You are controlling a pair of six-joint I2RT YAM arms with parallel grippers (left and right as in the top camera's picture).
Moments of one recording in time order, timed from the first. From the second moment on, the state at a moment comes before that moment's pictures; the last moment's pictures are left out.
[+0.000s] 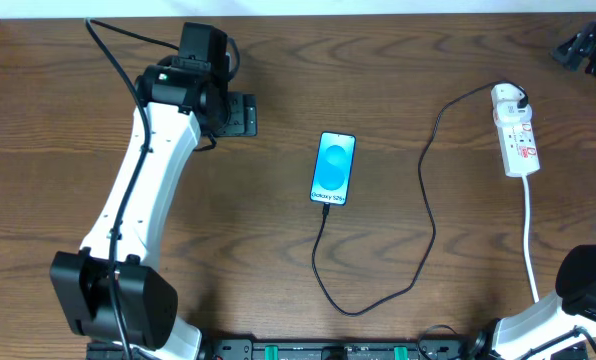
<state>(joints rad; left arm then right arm) -0.19 1.71 1.60 -1.09 -0.05 -0.20 -0.42 1.84 2.08 -1.27 -0.41 0.18</state>
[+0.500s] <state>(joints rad) -0.33 1.38 1.11 -0.55 -0.24 -0.20 -0.42 1.84 2.08 -1.27 -0.41 0.18</state>
